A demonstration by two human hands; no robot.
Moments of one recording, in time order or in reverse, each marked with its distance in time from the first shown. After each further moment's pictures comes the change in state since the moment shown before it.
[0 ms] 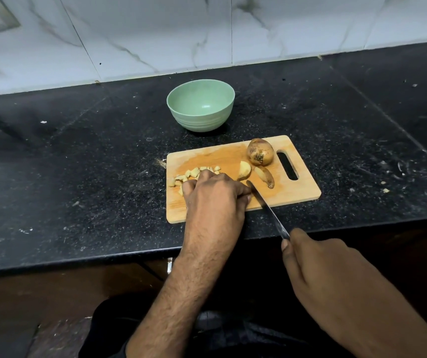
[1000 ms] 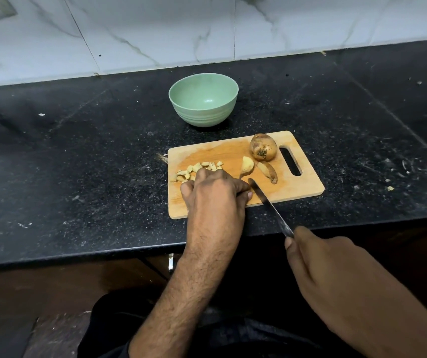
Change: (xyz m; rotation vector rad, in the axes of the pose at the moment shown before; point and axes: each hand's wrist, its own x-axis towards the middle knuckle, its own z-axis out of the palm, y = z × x) left_hand -0.005 -0.001 0.001 -0.030 0.010 -0.081; right_hand -0.001 -0.005 -0.008 0.041 -0.102 0.026
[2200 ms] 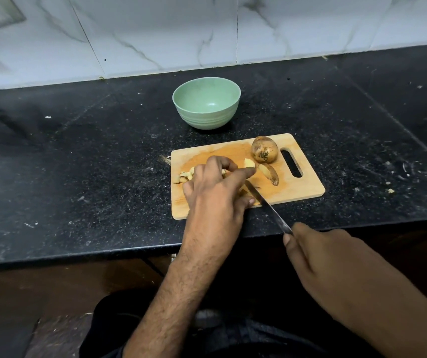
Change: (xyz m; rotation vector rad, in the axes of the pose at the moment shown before) left_hand -0.001 -0.009 -0.008 -0.053 -0.007 0.118; right_hand 0.009 0.008 0.003 -0.042 0.055 -0.058
